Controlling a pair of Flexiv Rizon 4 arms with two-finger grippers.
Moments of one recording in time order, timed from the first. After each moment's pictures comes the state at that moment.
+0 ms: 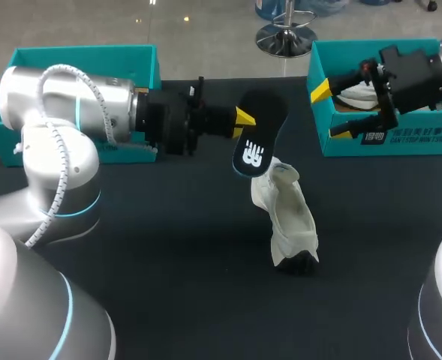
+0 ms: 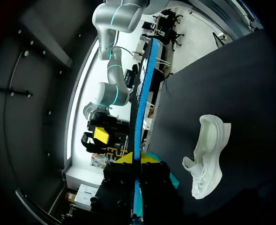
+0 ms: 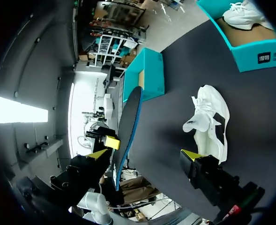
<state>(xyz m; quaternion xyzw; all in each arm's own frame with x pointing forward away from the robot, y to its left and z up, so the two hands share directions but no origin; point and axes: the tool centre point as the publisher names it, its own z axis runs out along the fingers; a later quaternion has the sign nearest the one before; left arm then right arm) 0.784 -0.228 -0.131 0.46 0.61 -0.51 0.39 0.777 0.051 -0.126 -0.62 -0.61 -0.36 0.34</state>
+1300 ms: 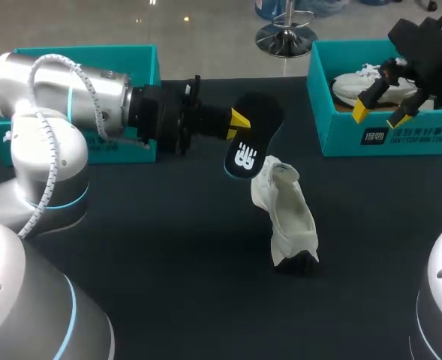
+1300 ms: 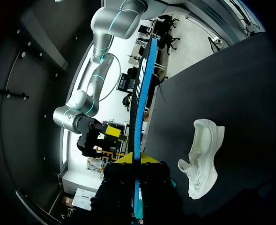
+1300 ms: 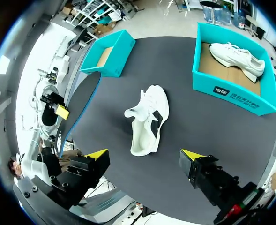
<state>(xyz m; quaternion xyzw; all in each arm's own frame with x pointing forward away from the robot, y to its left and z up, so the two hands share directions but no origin) 0.774 -0.221 -0.127 0.49 0.61 -0.50 0.37 0.772 -0.042 -0.137 -0.56 -0.79 -0.18 0.15</state>
